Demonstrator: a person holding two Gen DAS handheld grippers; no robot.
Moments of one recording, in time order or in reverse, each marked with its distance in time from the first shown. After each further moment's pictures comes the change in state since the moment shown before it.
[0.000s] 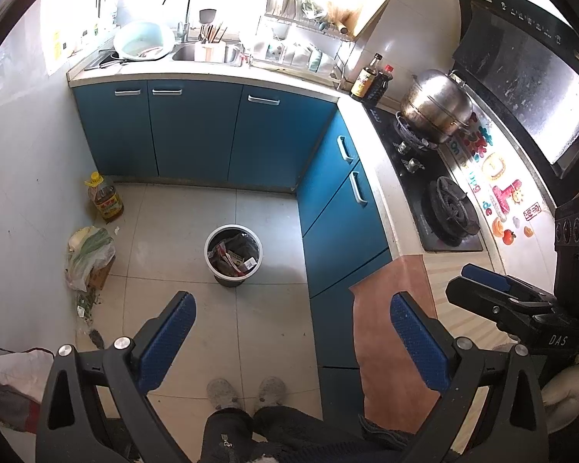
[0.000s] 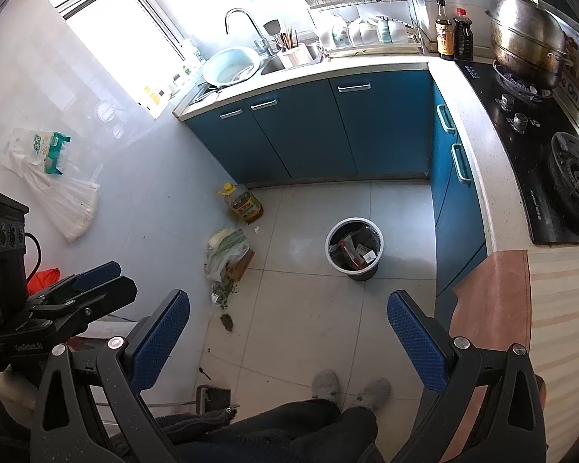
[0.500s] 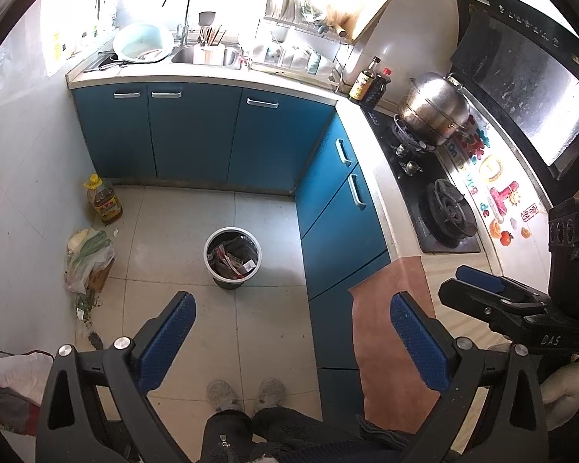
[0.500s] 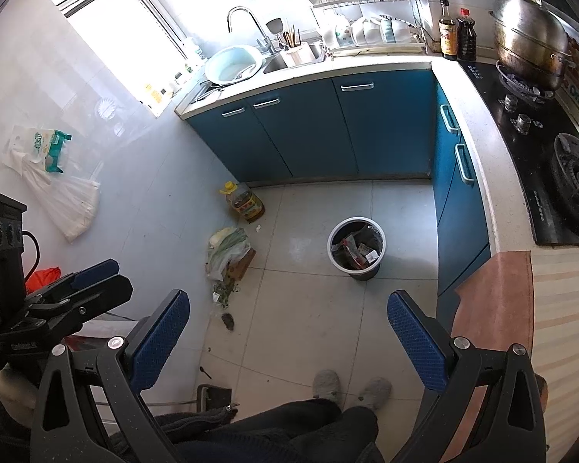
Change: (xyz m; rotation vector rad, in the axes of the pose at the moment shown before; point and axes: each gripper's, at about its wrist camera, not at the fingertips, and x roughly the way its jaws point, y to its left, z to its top) left arm -0.003 0.003 0.004 -0.001 -0.003 -0.011; right arm -0.001 0.001 0.000 -0.011 0.011 0.006
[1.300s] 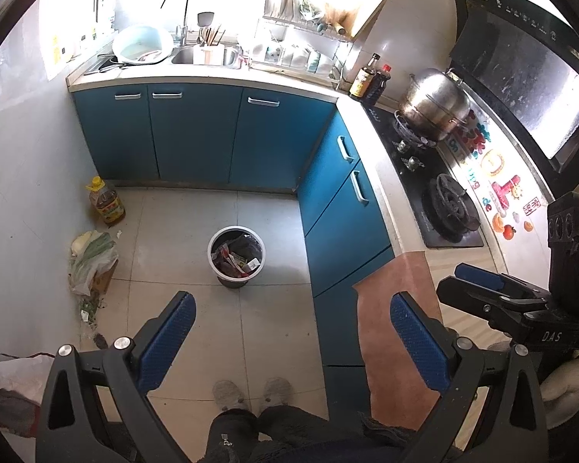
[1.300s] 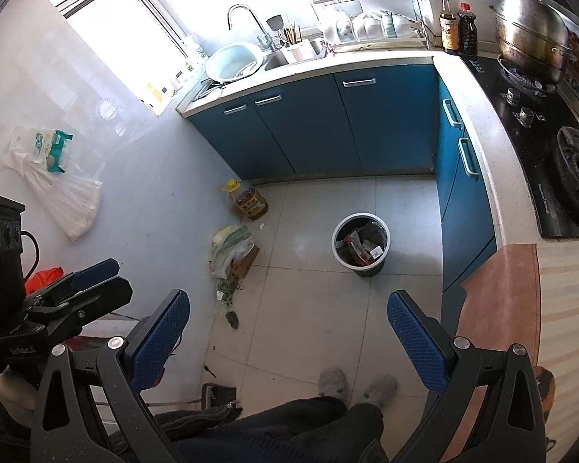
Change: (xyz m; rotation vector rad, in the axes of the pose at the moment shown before) left arm -0.005 0.011 -0.003 0.020 0.002 0.008; right arm 0.006 0.006 -0.008 0.003 0.010 0.011
